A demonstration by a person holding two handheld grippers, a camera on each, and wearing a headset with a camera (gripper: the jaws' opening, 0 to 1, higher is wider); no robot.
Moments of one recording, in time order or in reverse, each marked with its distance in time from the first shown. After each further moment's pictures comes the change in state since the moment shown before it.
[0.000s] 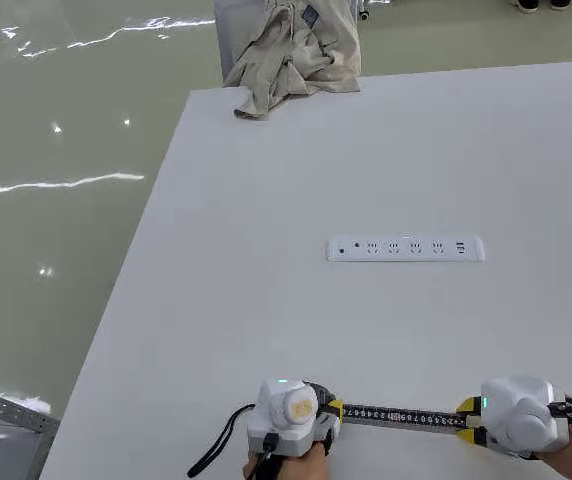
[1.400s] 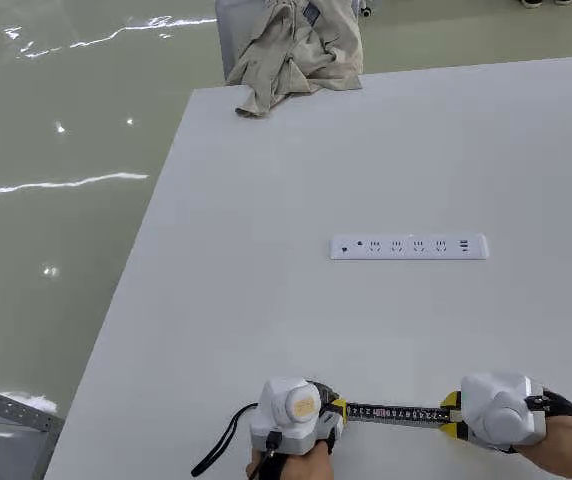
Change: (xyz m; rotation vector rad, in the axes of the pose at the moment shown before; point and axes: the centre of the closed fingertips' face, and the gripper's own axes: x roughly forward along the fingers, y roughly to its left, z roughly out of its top) left arm 0.001 0.000 -0.001 0.000 0.007 0.001; right arm 0.017 -0.001 0.024 0.005 -0.008 0.004
